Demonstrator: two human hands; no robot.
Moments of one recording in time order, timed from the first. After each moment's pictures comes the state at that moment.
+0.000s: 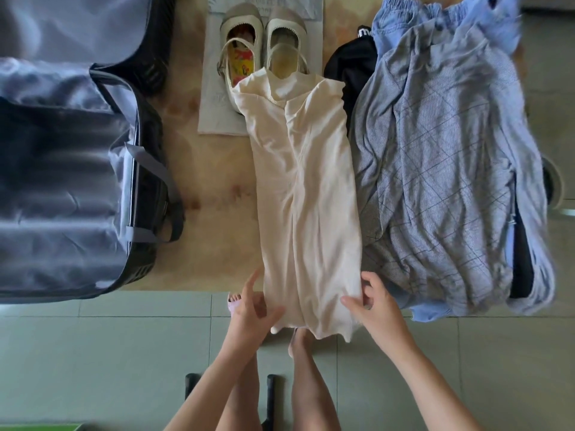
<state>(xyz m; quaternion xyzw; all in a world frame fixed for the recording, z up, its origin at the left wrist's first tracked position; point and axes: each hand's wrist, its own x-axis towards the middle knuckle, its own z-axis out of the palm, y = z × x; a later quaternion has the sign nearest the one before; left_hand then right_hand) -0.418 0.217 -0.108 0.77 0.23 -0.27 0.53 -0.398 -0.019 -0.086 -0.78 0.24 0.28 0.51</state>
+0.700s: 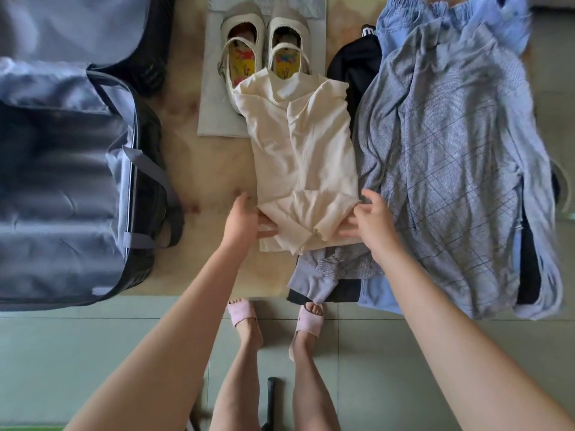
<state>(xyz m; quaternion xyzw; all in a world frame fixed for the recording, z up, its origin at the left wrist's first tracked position) -0.249 0.224 -0.107 0.64 0.38 -0.23 0.63 -0.245 0.000 -0.105 -0.78 0.31 0.21 0.50</state>
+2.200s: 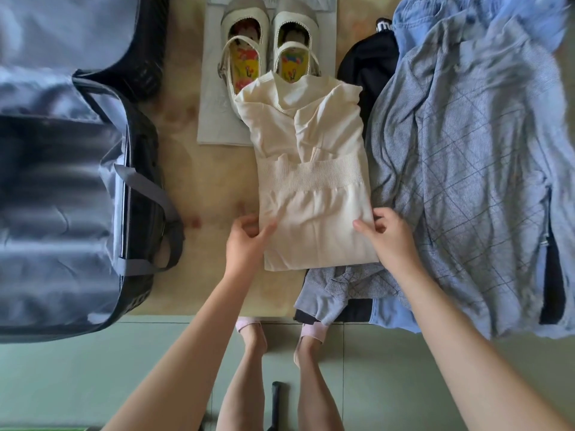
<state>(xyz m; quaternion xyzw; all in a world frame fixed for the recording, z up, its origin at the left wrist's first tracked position) -0.255 0.226 -0.120 0.73 0.38 -0.20 0.54 -0.237 -0.010 -0.111 -0.86 0.23 0.20 0.40</state>
